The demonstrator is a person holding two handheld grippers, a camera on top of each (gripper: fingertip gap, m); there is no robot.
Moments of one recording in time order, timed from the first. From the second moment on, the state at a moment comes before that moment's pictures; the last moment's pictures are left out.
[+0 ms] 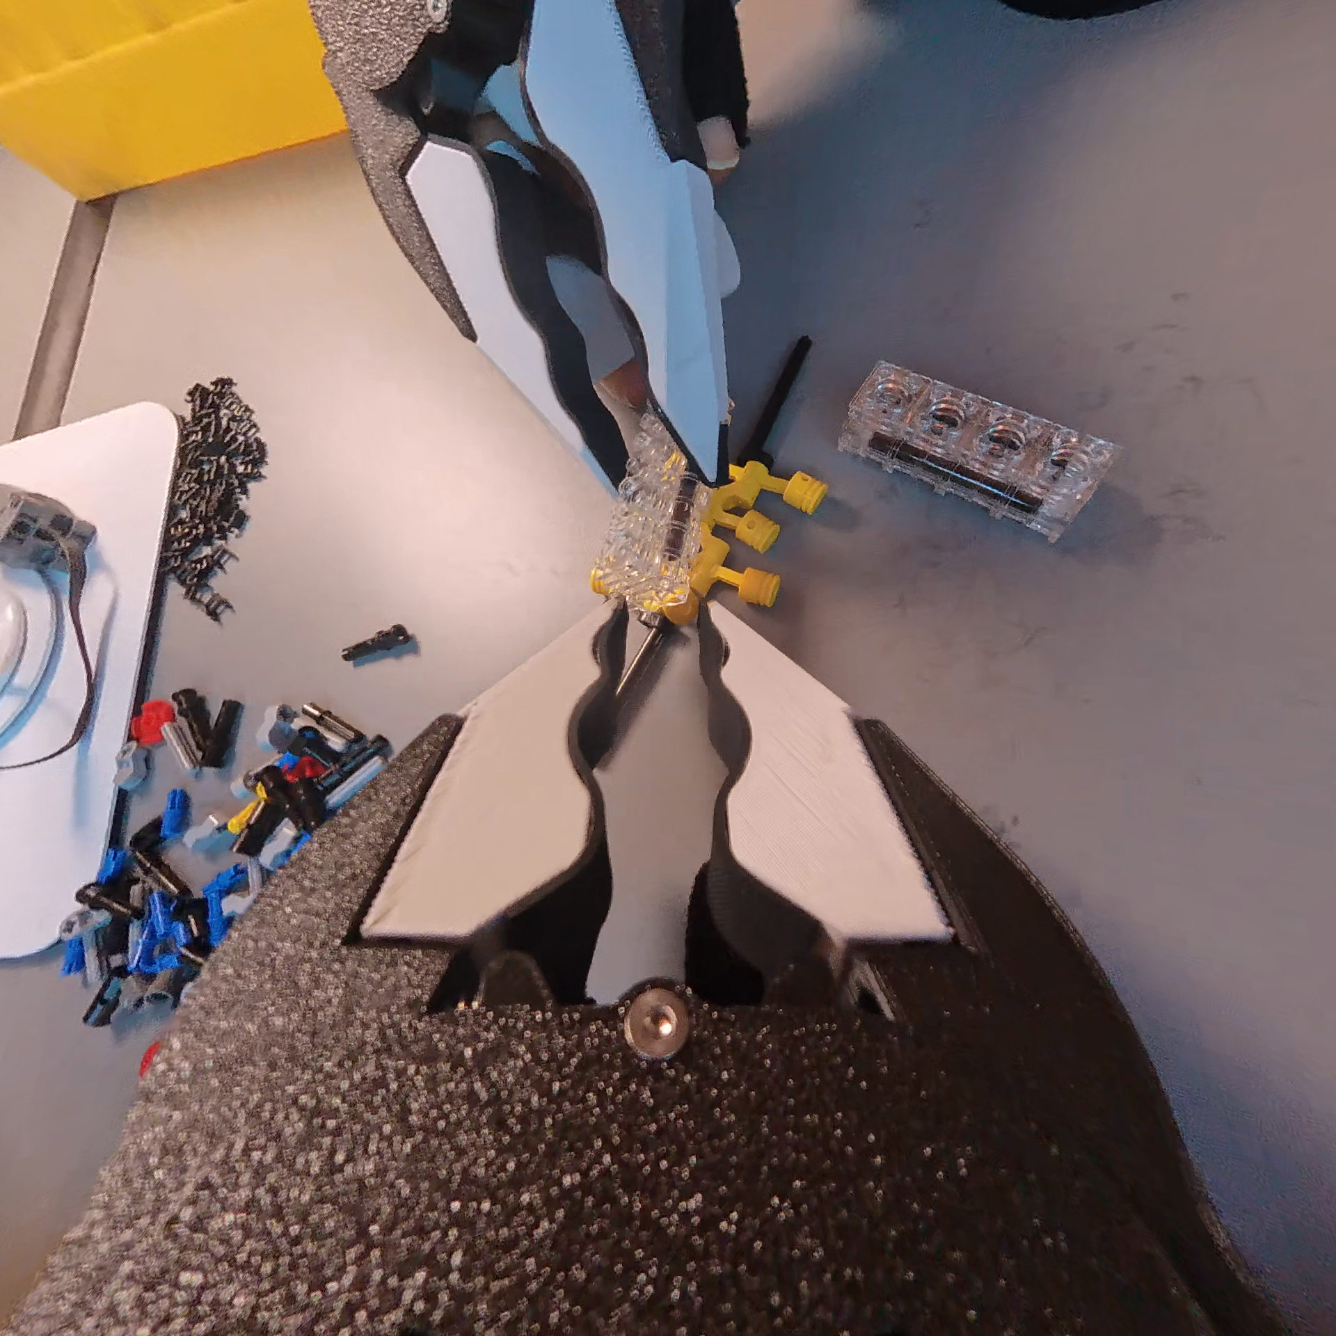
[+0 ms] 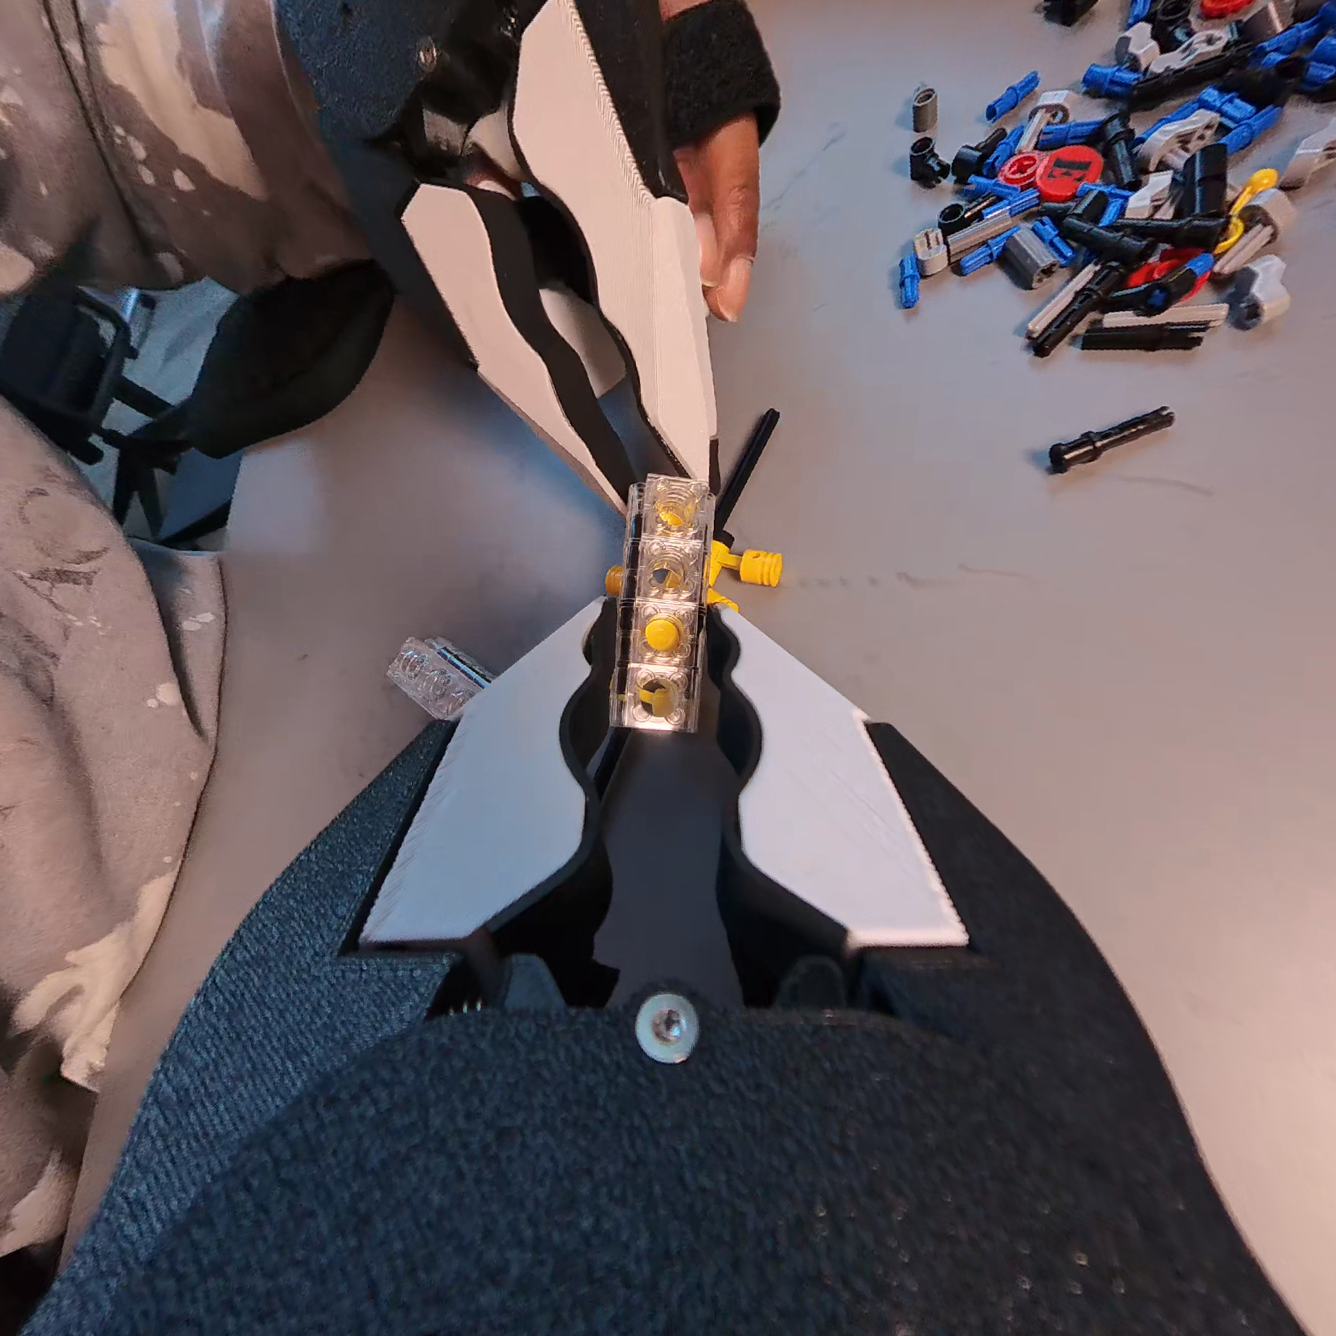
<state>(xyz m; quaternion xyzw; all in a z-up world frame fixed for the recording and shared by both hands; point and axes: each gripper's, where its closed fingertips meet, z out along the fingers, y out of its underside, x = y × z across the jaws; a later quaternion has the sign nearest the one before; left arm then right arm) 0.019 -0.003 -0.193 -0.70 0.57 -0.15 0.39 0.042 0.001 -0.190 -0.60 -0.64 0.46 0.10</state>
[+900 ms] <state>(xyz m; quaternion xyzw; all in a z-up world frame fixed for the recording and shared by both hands) 0.028 -0.017 -0.210 -0.72 0.57 -0.25 0.32 0.054 -0.001 -0.196 -0.52 -0.74 0.38 0.19</state>
